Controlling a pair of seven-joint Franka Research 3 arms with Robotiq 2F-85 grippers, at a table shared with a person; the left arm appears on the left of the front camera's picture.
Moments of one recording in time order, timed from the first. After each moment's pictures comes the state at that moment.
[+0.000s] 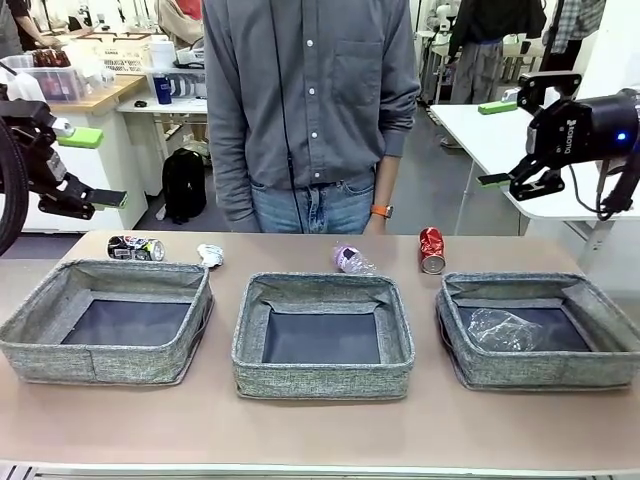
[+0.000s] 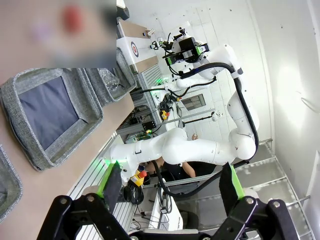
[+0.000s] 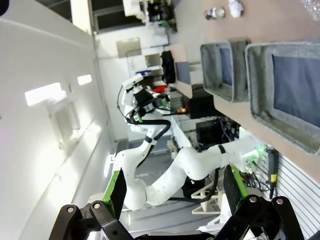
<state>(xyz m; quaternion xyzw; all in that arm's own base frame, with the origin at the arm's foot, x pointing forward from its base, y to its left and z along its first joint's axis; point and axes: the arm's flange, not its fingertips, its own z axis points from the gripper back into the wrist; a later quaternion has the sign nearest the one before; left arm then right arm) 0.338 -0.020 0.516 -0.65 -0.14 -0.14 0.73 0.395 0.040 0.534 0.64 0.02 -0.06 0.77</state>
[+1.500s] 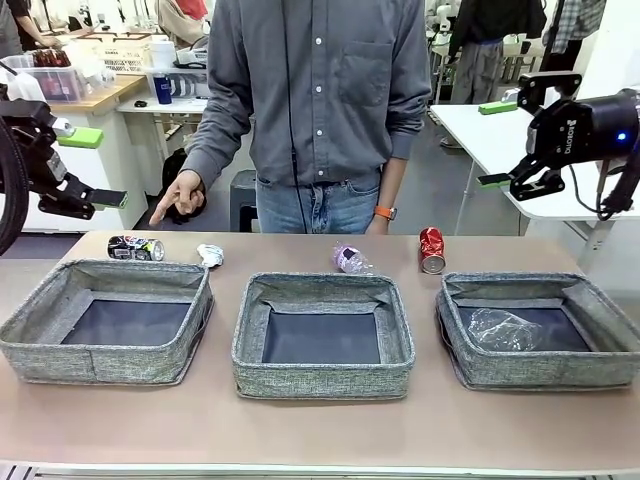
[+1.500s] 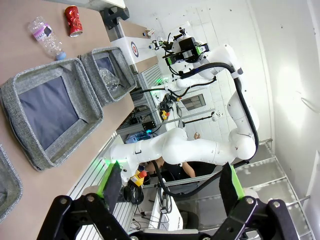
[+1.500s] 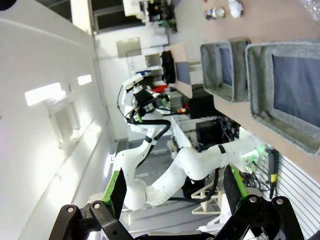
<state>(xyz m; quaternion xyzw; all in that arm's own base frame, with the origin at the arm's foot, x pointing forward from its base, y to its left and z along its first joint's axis) 0.338 -0.020 0.516 -0.65 -0.14 -0.14 0.73 0.395 0.040 0.534 0.64 0.02 -0.06 0.77</state>
